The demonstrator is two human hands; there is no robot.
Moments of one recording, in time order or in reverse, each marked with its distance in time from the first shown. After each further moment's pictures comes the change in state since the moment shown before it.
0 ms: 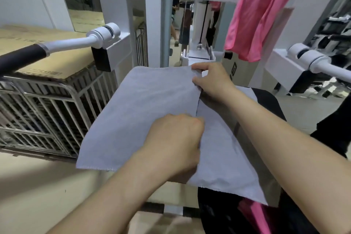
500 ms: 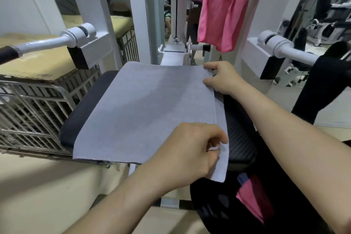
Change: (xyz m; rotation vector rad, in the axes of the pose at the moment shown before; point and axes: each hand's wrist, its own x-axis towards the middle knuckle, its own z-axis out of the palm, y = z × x) left_hand 0.002 0.106 0.041 -0.615 0.073 0.142; right_hand -0.037 0.083 -0.091 -0.103 -0.052 0.003
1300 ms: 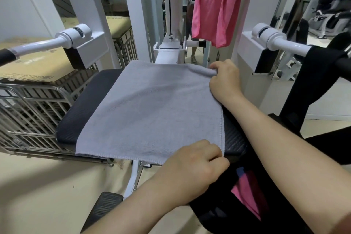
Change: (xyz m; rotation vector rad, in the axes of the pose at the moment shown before) left_hand -0.017 -0.020 0.062 0.492 0.060 0.425; right_hand -0.015 0.033 0.018 -0.096 0.359 0.016
